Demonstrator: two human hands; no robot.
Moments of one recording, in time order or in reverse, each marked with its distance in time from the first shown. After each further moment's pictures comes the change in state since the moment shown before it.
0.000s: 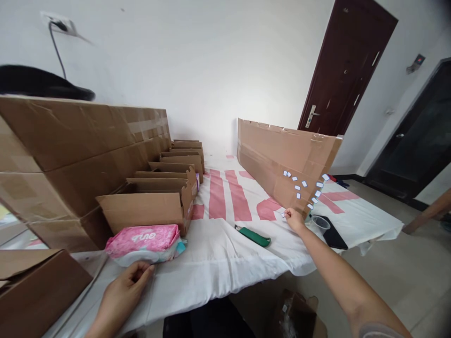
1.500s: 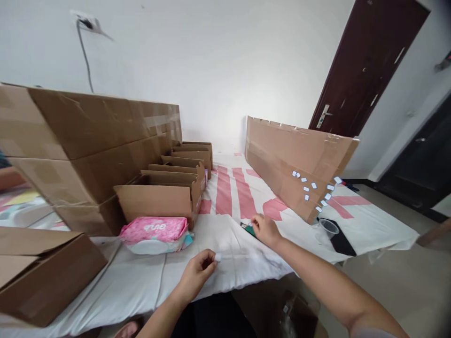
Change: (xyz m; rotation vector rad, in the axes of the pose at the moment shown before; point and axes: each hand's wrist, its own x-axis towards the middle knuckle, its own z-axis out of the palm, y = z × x) left_hand -0.033 0.077 0.088 -0.633 -0.442 0.144; right_hand -0.082 -0.130 0.049 -0.110 -0.213 -0.500
